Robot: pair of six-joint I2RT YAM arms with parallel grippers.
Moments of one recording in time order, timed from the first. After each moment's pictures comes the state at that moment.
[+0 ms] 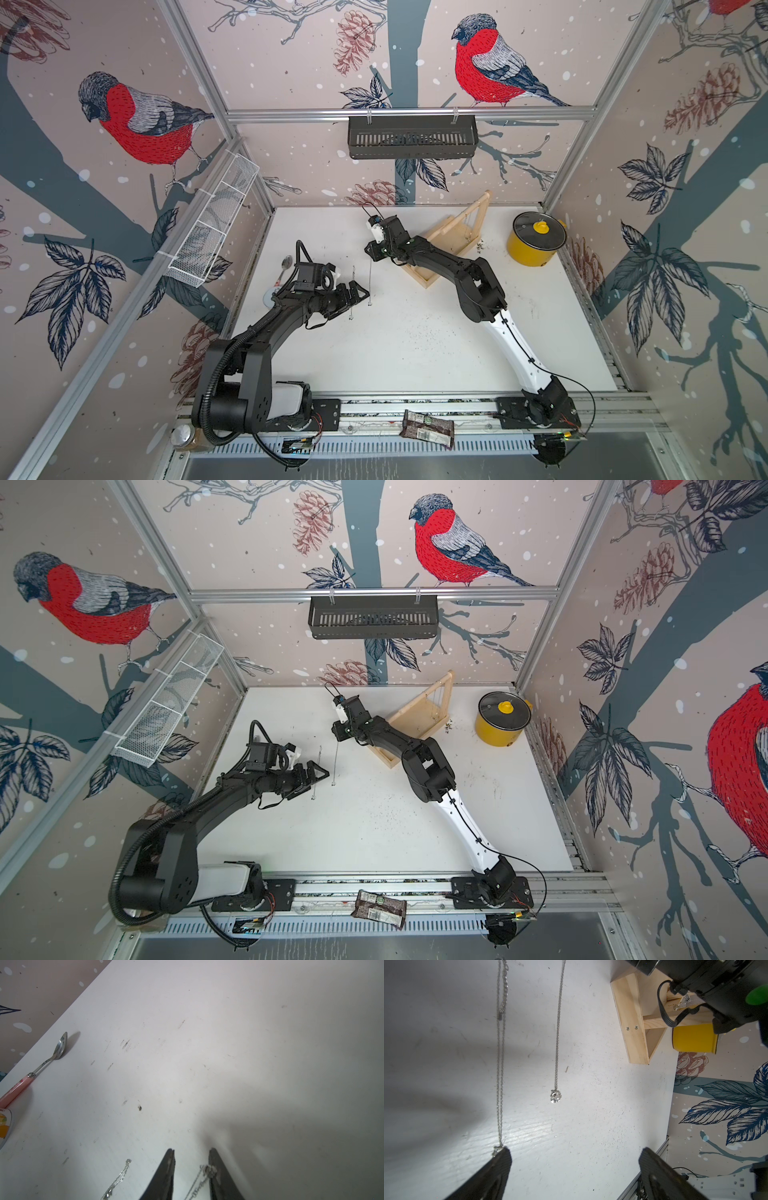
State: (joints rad) left arm -0.10 1.33 0.65 -0.31 0.65 -0.52; right arm 0.72 2.62 2.20 -0.24 -0.25 0.21
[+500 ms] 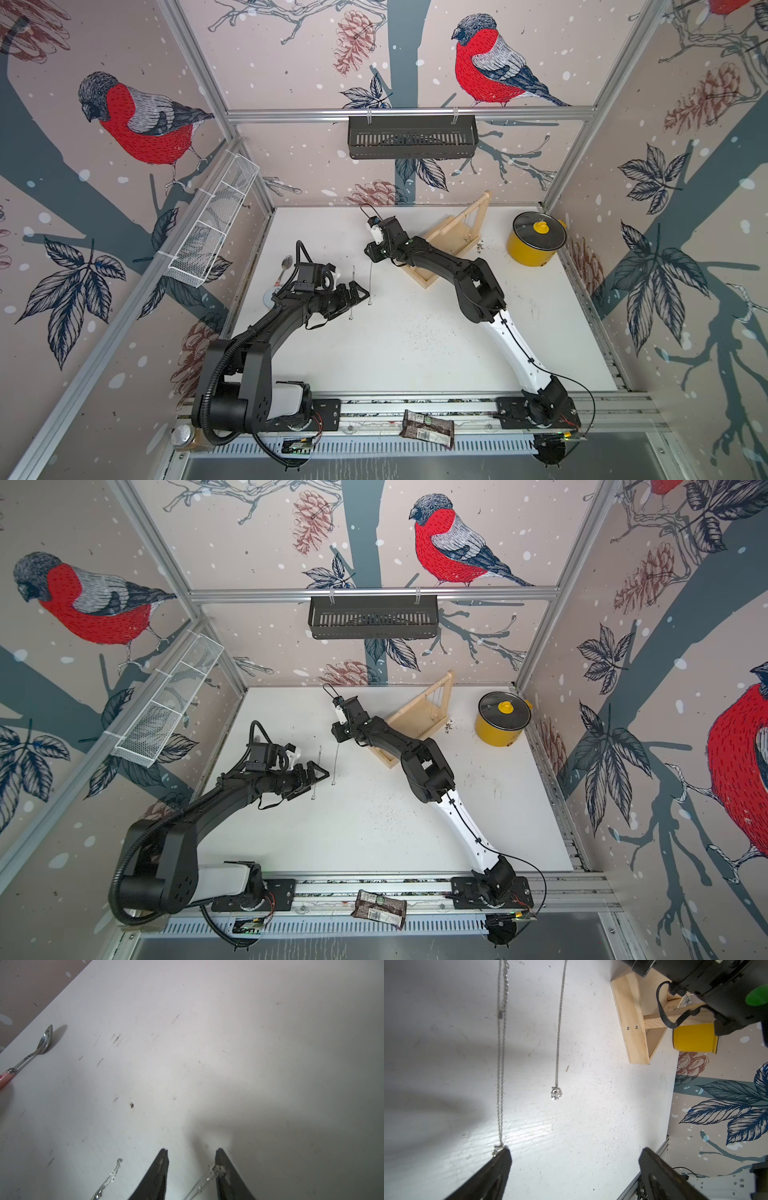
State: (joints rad) left arm -0.10 1.33 0.64 -0.31 0.65 -0.52; right arm 0.73 2.63 2.21 -0.27 -0.20 0.18
